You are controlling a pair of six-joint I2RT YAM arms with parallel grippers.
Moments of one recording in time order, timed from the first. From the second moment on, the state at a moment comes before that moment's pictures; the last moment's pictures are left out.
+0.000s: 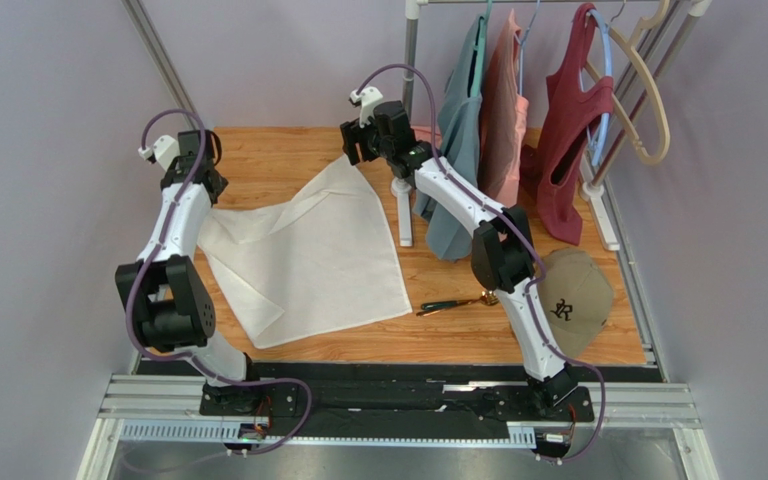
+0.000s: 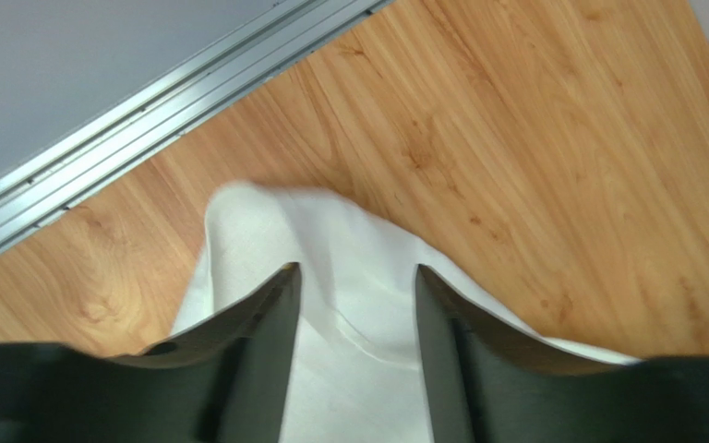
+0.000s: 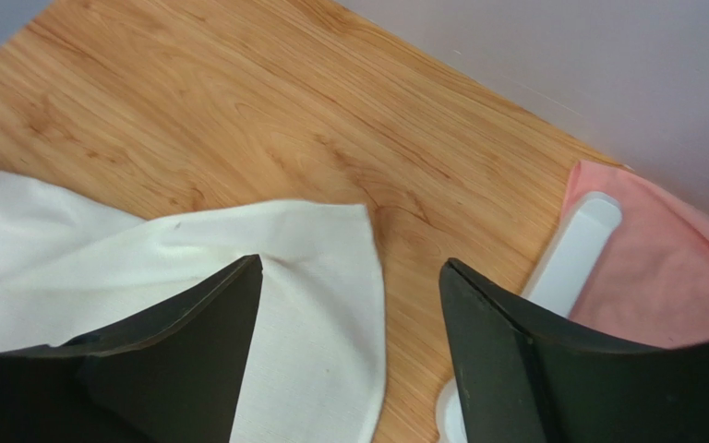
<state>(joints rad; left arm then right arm) 0.15 1.59 1.33 -0.54 -0.47 -0.70 0.60 2.38 2.26 -0.19 -0.07 0.02</state>
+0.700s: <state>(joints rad) 0.03 1.71 1.32 -0.58 0.21 -0.58 0.73 2.12 1.81 -0.30 -0.12 0.33</state>
